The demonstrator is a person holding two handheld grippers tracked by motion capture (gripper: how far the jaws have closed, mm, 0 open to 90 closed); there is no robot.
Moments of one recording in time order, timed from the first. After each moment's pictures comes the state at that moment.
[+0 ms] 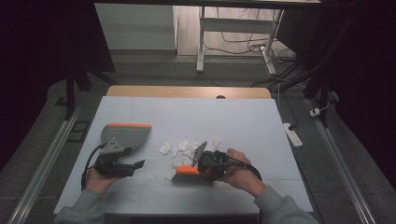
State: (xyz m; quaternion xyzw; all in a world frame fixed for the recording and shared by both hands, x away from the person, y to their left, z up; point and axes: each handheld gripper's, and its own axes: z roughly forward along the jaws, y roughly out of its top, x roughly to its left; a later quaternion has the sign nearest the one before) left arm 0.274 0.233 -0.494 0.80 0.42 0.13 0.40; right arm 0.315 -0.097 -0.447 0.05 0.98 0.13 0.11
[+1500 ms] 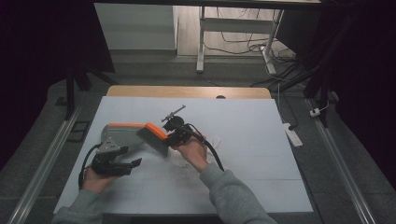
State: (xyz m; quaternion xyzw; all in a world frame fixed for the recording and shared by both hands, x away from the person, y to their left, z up) left arm 0.274 0.240 -0.494 0.80 0.43 0.14 0.40; right arm 0.401 0.007 -0.464 0.29 0.91 0.29 0.04
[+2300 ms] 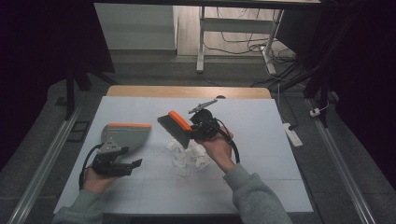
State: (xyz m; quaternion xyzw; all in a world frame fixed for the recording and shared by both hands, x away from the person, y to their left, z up) left arm 0.274 0.240 -0.495 0.80 0.43 0.14 0.40; right arm 0.390 -0.073 -0.411 0.31 0.88 0.34 0.09
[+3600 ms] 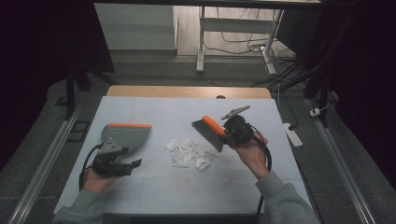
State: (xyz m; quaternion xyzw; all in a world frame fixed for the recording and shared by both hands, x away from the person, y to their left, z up) left arm 0.274 0.240 -0.497 0.80 0.43 0.14 0.39; right arm 0.391 -0.168 -0.417 0.36 0.88 0.25 0.16
